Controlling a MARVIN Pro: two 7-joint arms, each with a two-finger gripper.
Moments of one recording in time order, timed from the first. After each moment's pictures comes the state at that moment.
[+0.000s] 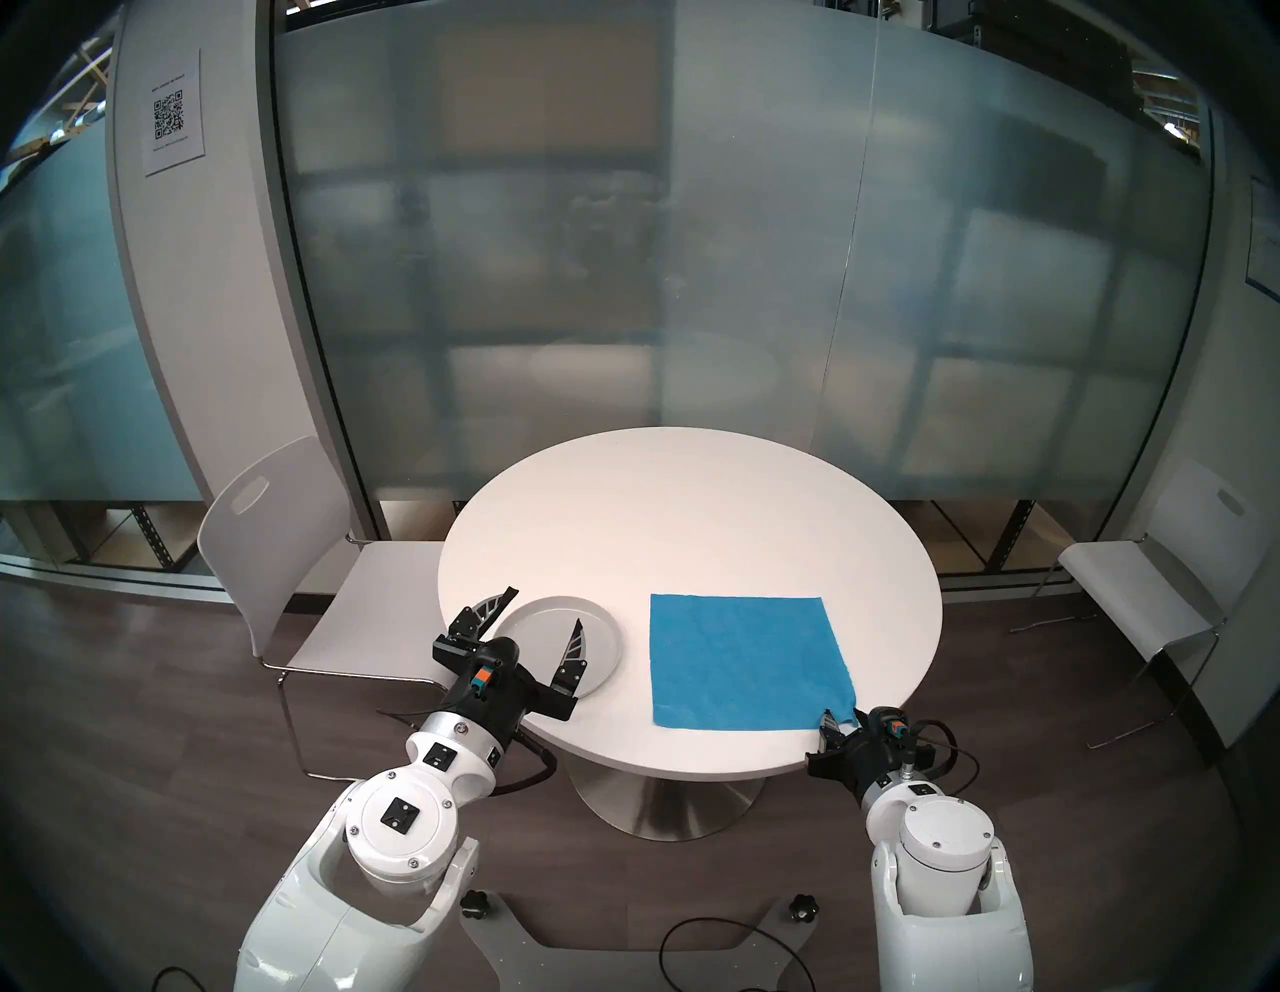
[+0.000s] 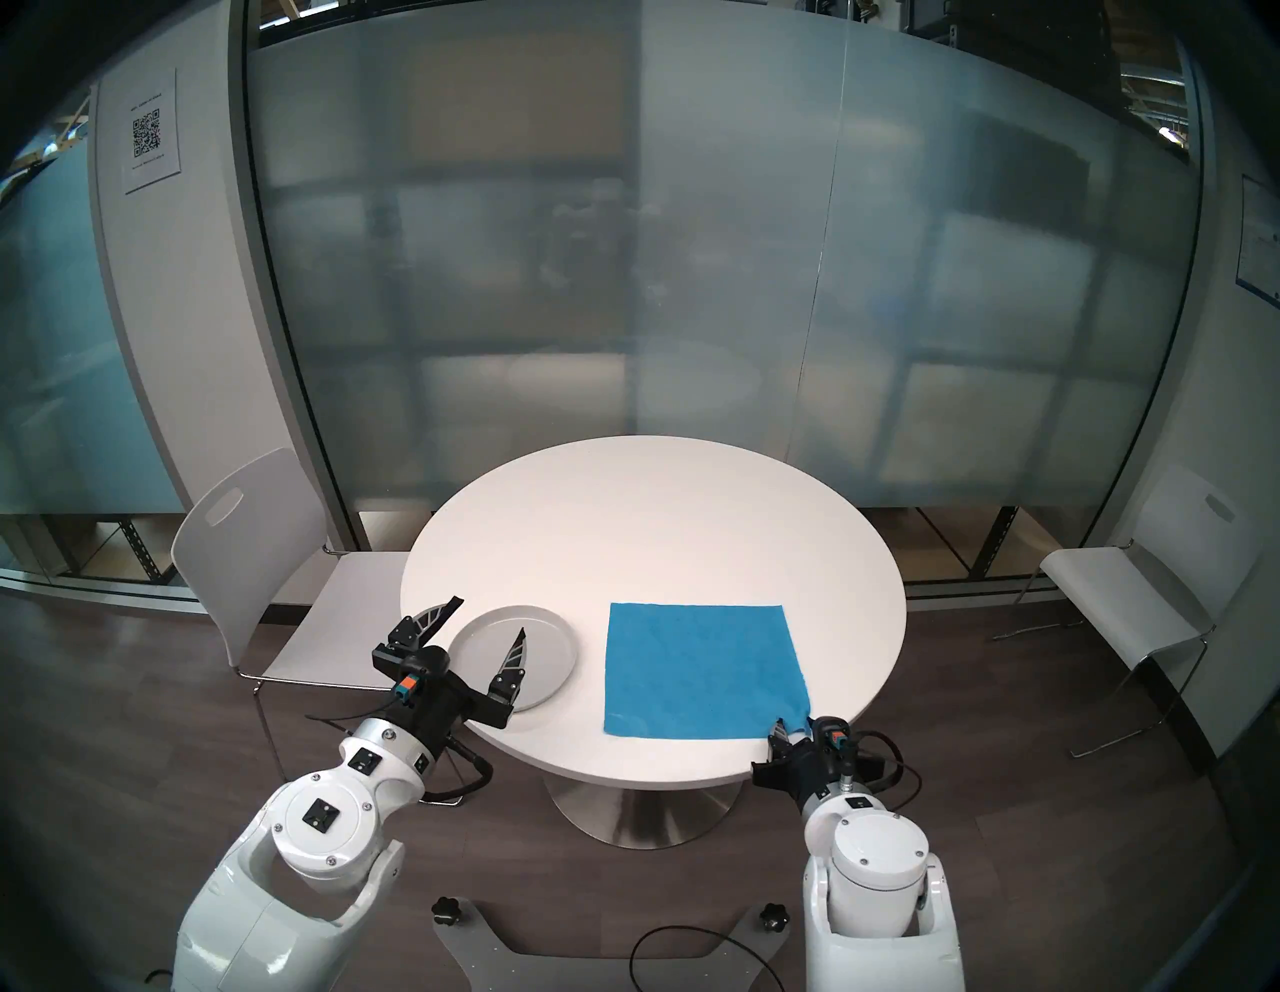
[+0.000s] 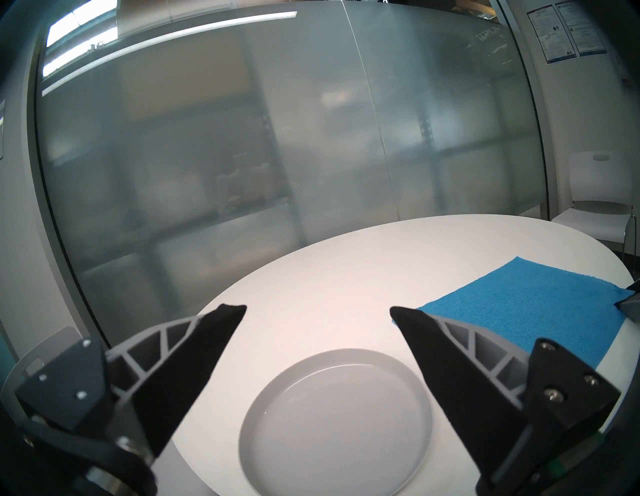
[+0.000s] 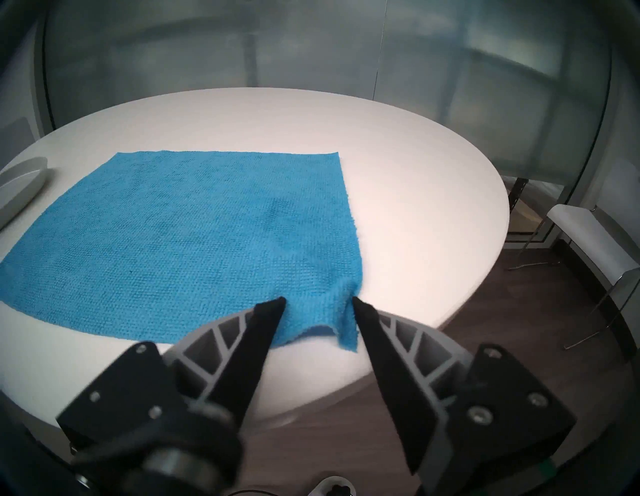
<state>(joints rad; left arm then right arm) 1.97 -1.28 -1.39 -2.02 0.08 0.03 0.01 -2.00 -1.66 1.74 -1.87 -0.17 0.32 0.17</state>
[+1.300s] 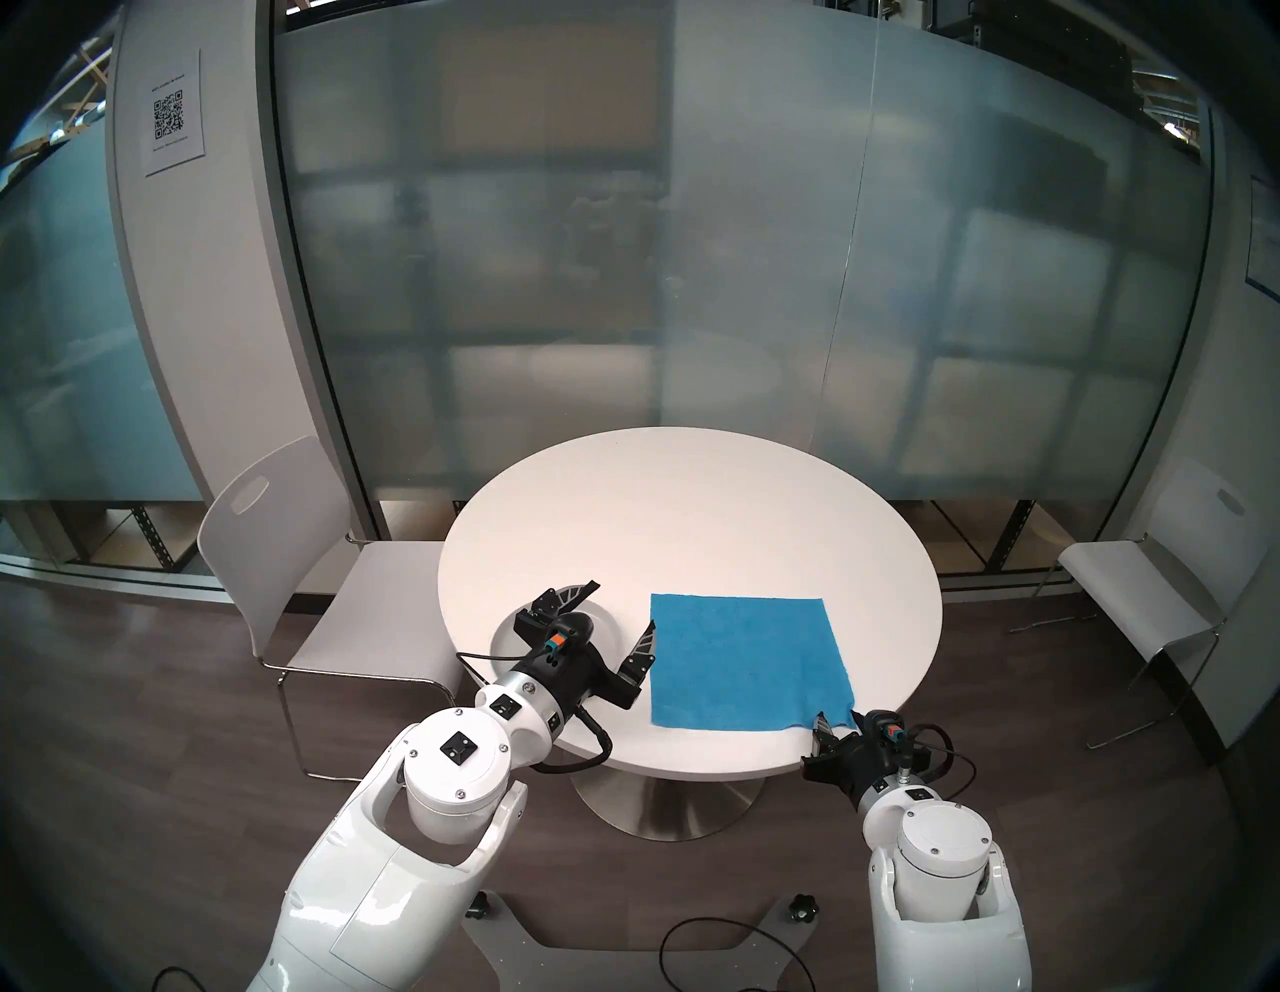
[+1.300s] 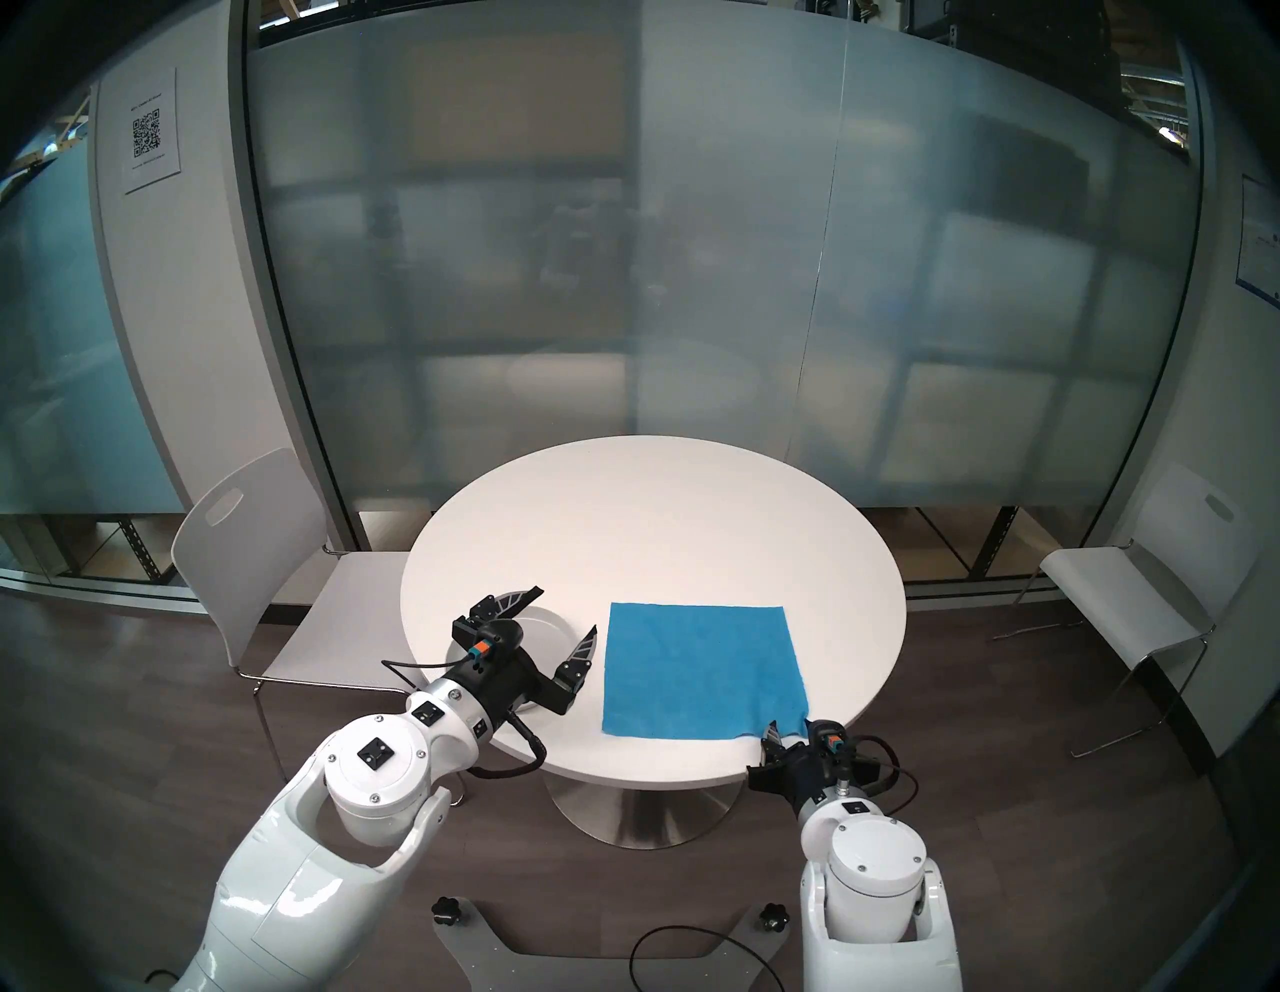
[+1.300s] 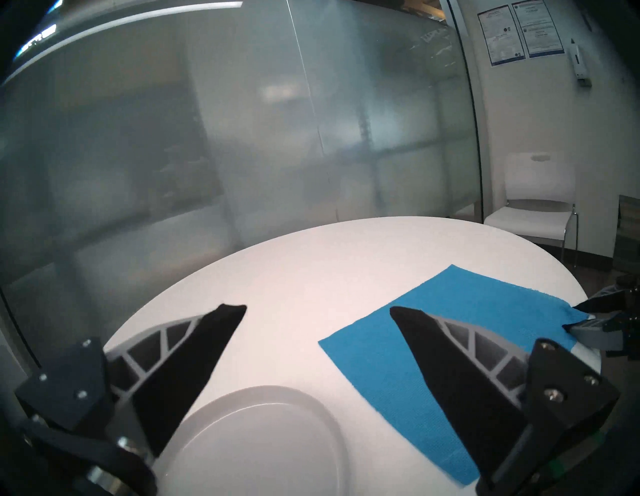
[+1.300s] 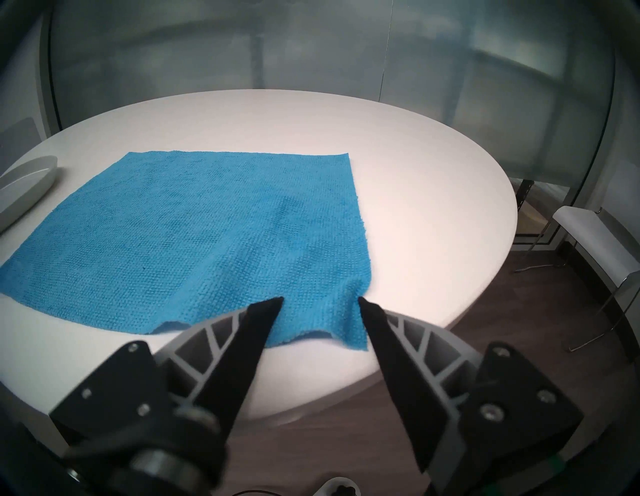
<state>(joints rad) 1.77 -1.29 -1.26 -1.91 0.04 0.18 -0.18 -2.01 -1.66 1.74 -1.87 -0.17 0.30 0.18</state>
